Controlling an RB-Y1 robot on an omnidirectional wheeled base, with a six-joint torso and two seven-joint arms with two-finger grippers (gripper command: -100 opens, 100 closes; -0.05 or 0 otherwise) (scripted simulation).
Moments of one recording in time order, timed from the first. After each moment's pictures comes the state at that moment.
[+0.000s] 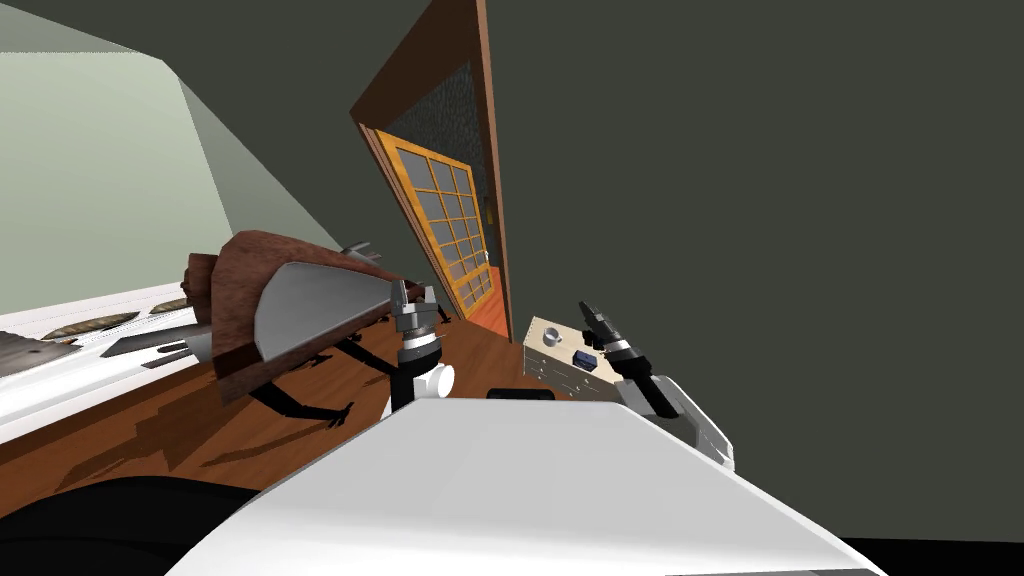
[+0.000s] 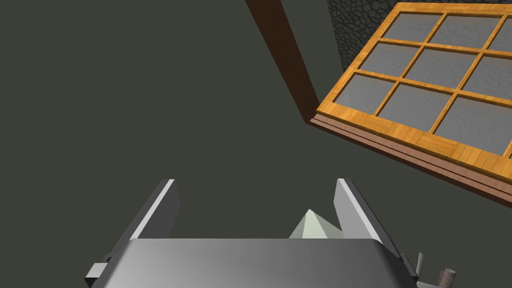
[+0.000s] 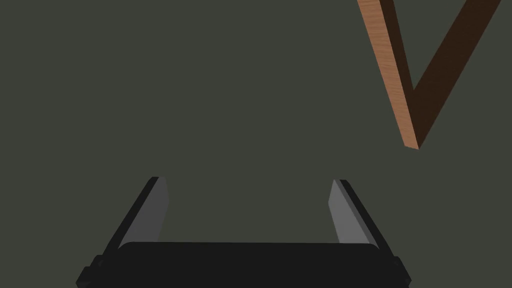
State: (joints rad) left arm 0.47 -0.04 -0.02 -2.27 0.09 -0.57 -0.09; right arm 0.45 -0.40 -0.03 -1.97 0.21 -0.39 0.29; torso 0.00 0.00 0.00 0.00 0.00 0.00
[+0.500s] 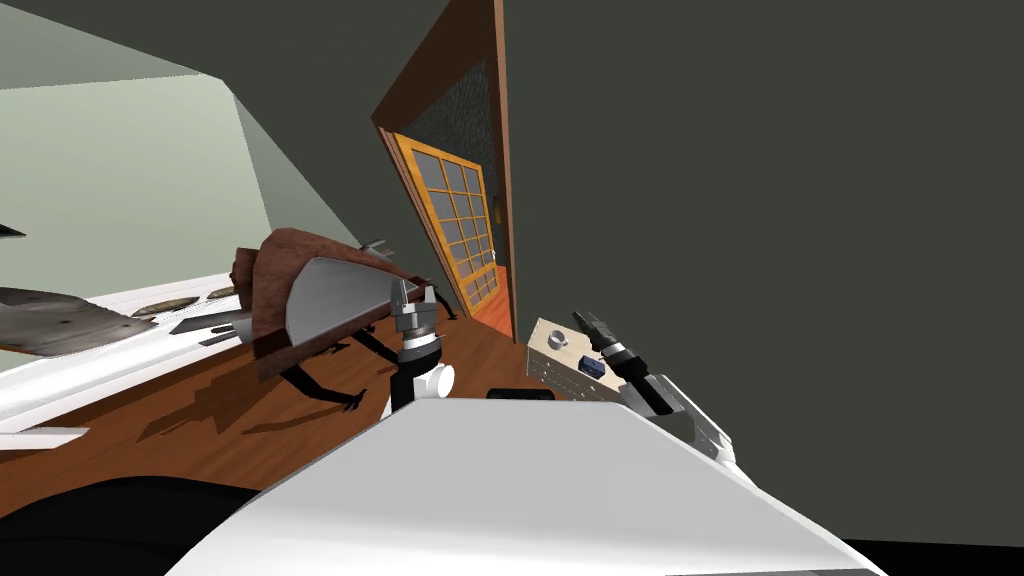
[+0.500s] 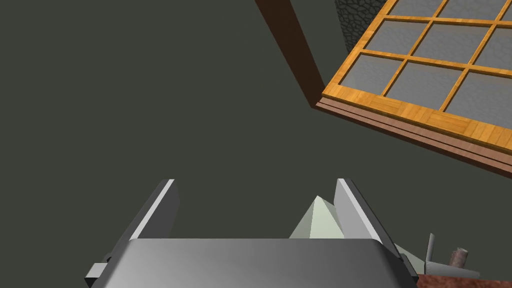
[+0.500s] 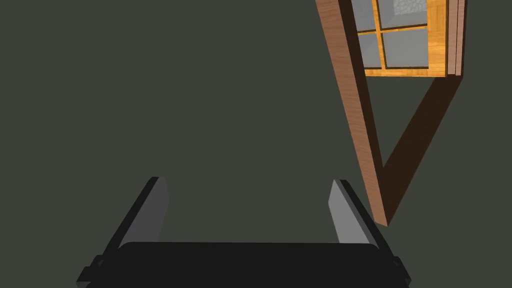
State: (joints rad) left arm 0.47 -0.04 -0.02 -2.27 0.09 -0.57 -0.09; right arm 0.42 -0.49 0.00 -1.84 0.32 -0.41 0.31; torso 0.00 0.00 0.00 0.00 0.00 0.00
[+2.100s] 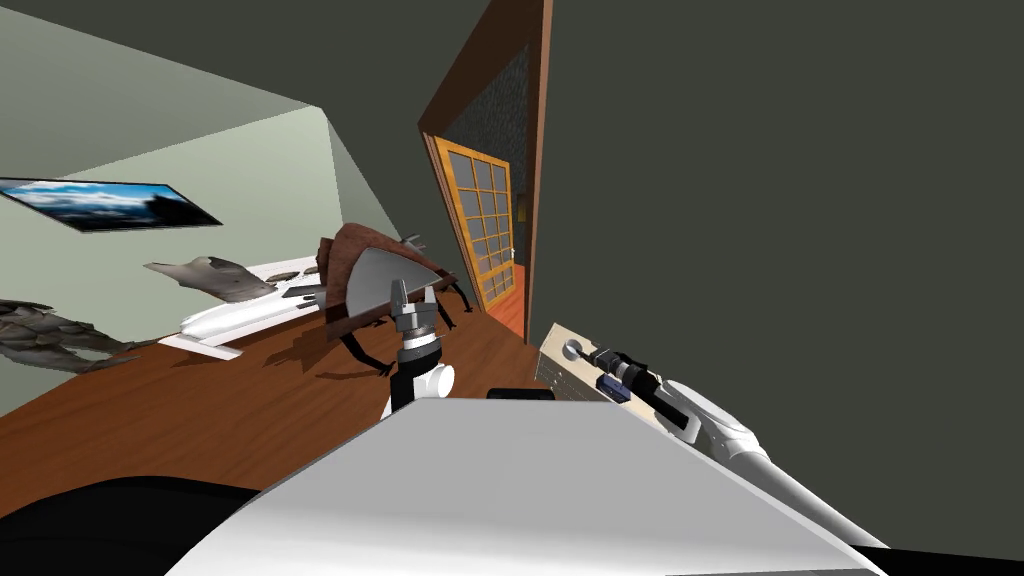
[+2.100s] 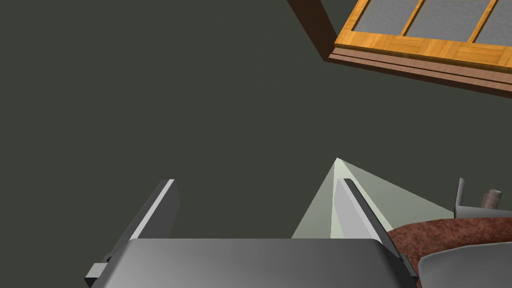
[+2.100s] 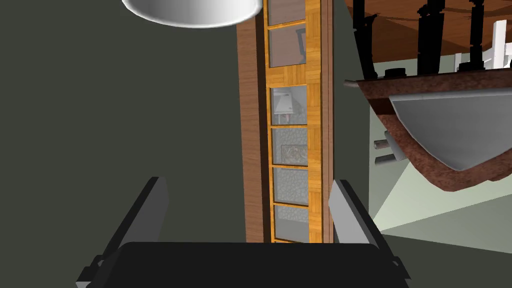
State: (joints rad) left arm 0.47 -0.04 -0.02 -2.27 0.09 -0.57 -0.09; right arm 0.33 -0.77 0.18 -1.42 0.66 -0.50 0.31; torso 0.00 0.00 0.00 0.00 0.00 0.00
